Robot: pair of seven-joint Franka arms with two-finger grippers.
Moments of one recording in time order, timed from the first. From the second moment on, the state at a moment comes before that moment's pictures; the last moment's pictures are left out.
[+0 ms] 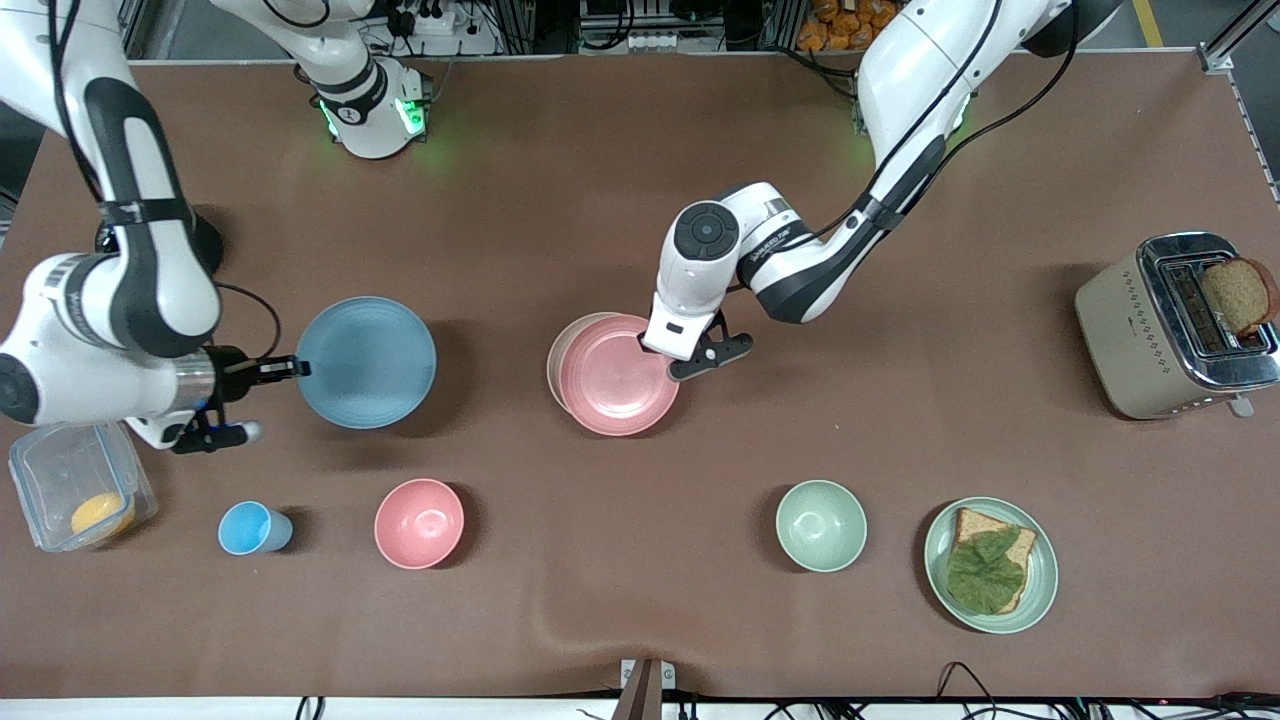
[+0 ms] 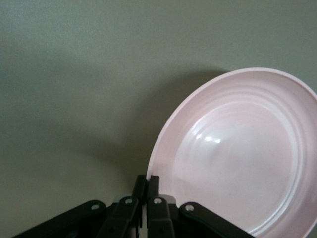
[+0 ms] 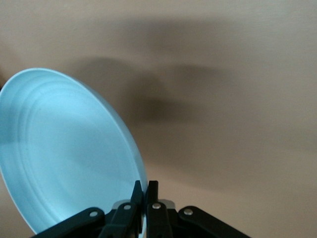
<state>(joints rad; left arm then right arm) -0.30 0.68 -0.54 -1.70 0.37 2.33 -1.39 -0.05 0.44 0.02 -1.71 0.22 1.75 -0.24</state>
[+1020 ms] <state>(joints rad) -0.35 0.69 -0.54 -1.70 0.38 2.36 -1.45 0.03 0.42 0.02 -1.75 0.31 1.74 -0.12</state>
